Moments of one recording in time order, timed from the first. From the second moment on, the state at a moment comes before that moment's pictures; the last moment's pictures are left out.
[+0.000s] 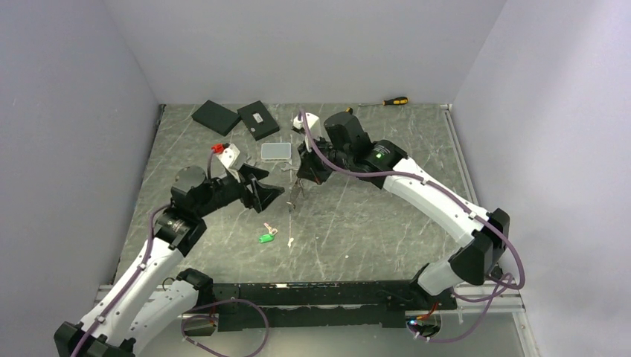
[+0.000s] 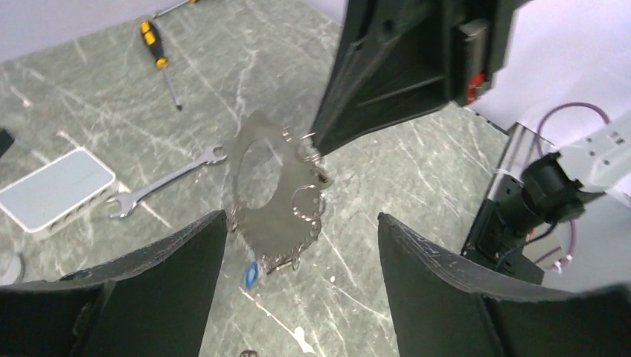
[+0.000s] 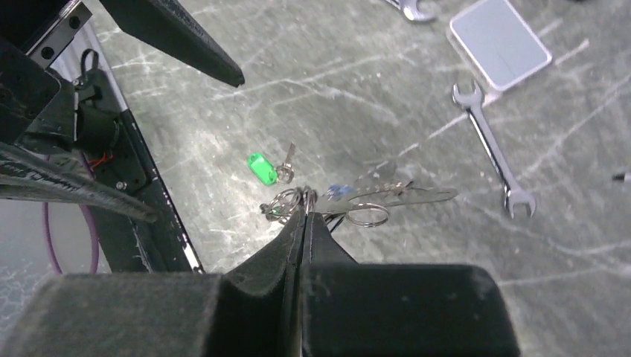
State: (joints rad) left arm -0.43 0.75 0.72 -0.04 0.55 -0.19; right arm 0.80 1.48 1.49 -0.57 -0.34 -0.02
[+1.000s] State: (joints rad) left arm -0.74 1.05 0.38 0.75 0.18 -0.17; right arm 0.80 1.57 1.59 -0.78 -0.21 0.16
